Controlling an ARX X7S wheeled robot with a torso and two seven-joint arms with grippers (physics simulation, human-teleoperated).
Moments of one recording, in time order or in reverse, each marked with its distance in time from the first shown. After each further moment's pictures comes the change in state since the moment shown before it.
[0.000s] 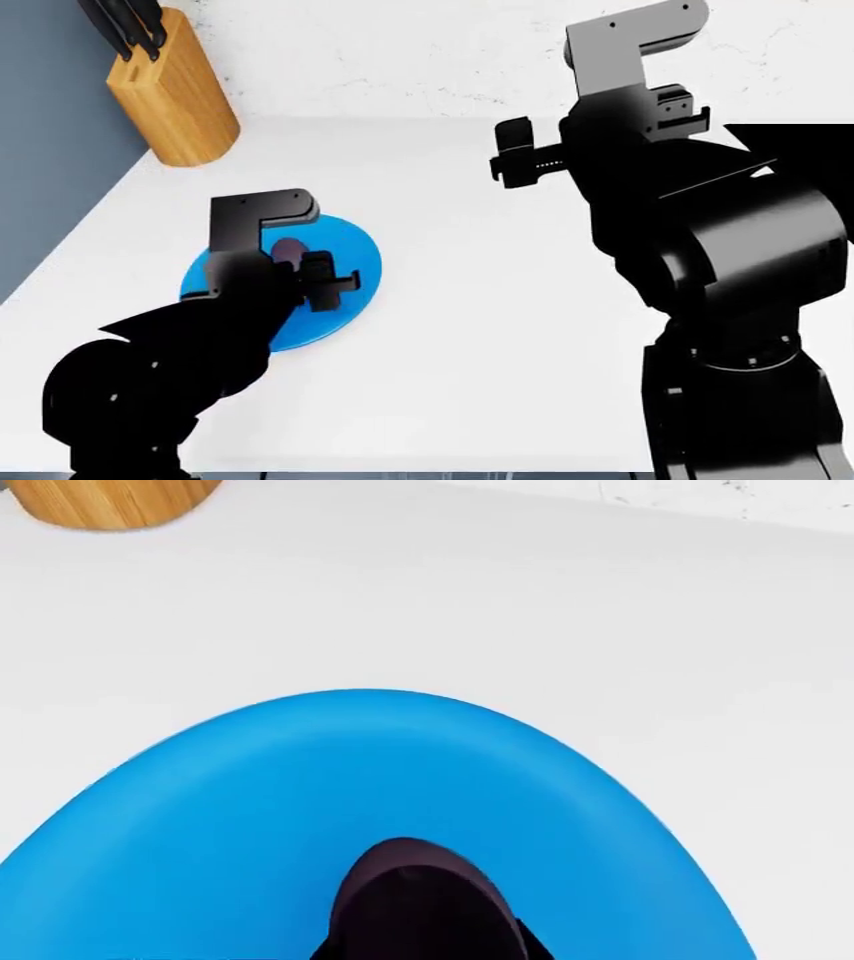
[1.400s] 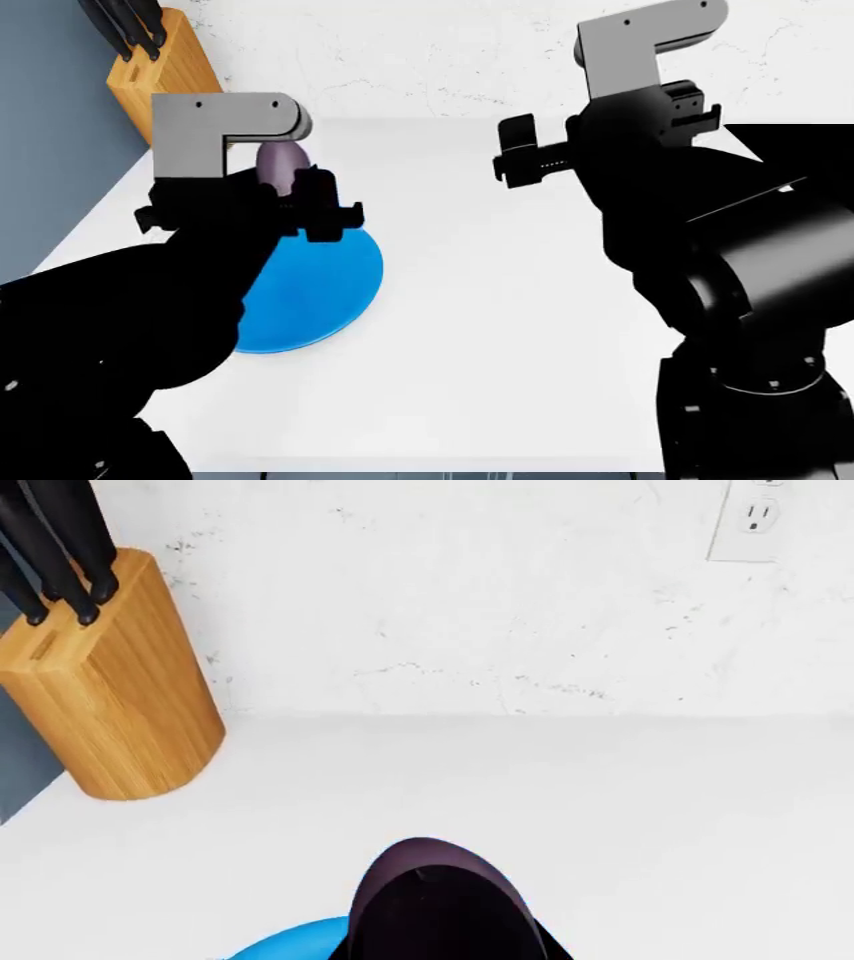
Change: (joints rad) left arm -0.179 0.000 -0.067 0.315 -0.267 -0.208 -0.207; right arm -0.030 0.035 0.011 -0.095 0.065 -0.007 0.022
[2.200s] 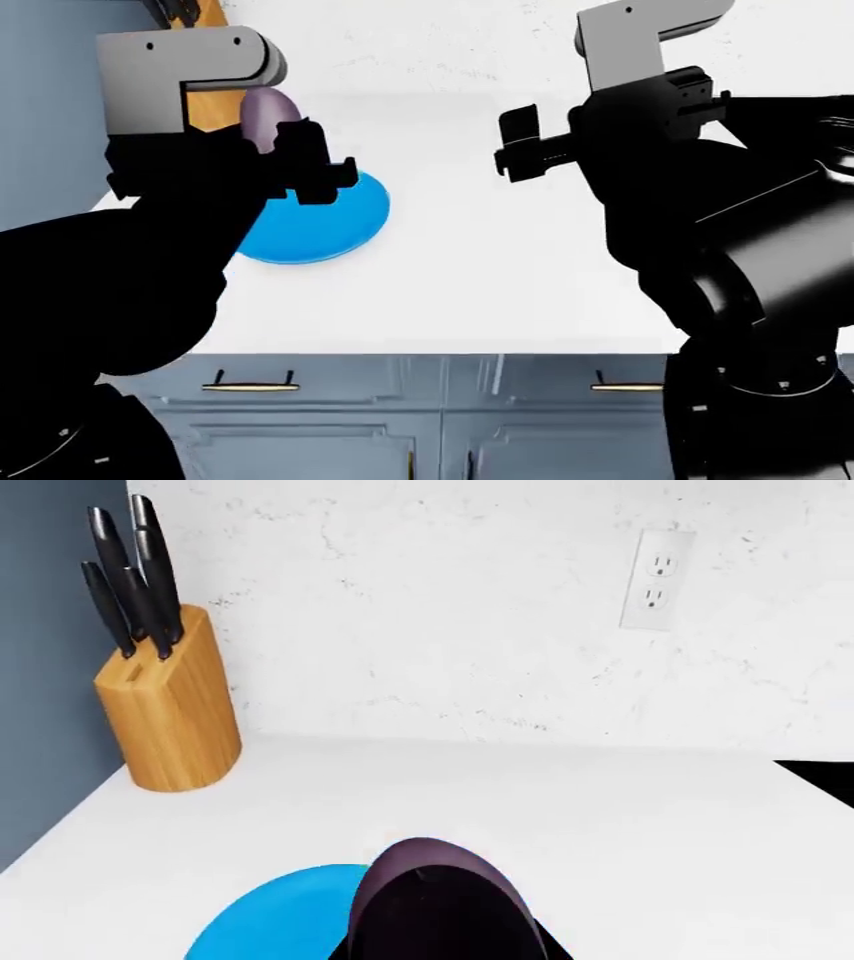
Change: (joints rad) left arm -0.106 -0.033 -0.034 -0.027 -0.294 0.025 -0.226; right arm 0.021 0.015 -0.023 -0.033 0.021 0.019 0.028
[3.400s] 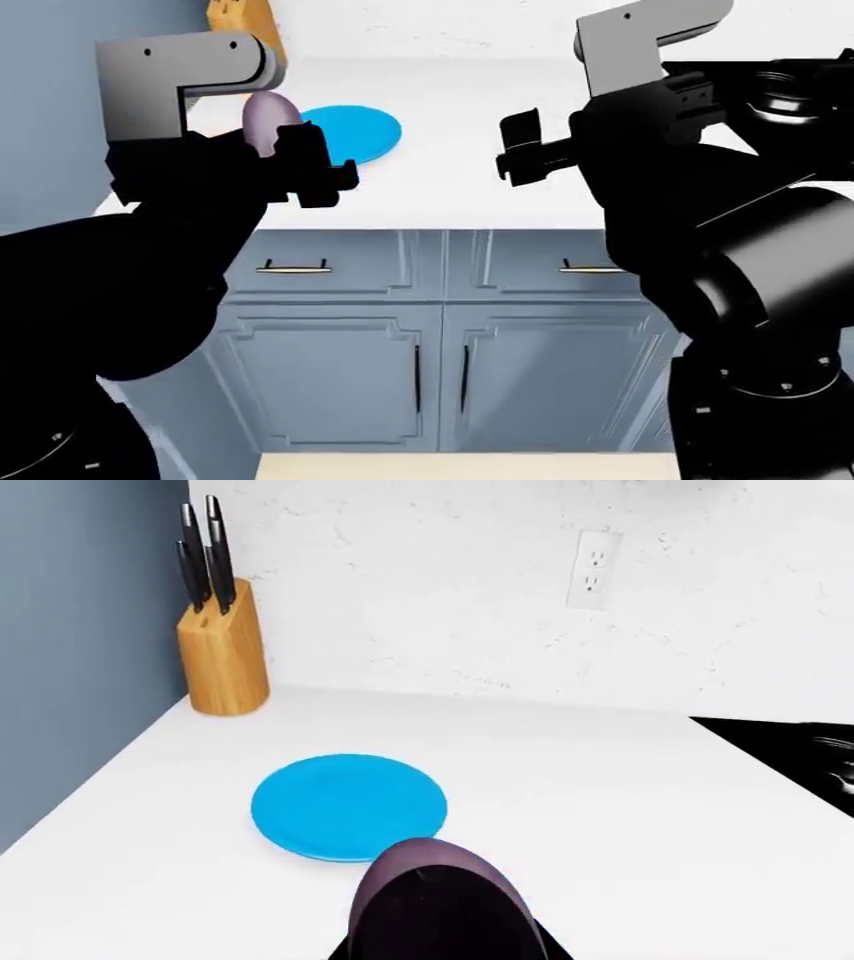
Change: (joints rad) left arm 0.020 -0.060 0.065 -0.019 -0.095 0.112 -0.054; right arm -0.006 0.017 -0.013 0.002 0.033 -0.009 0.030
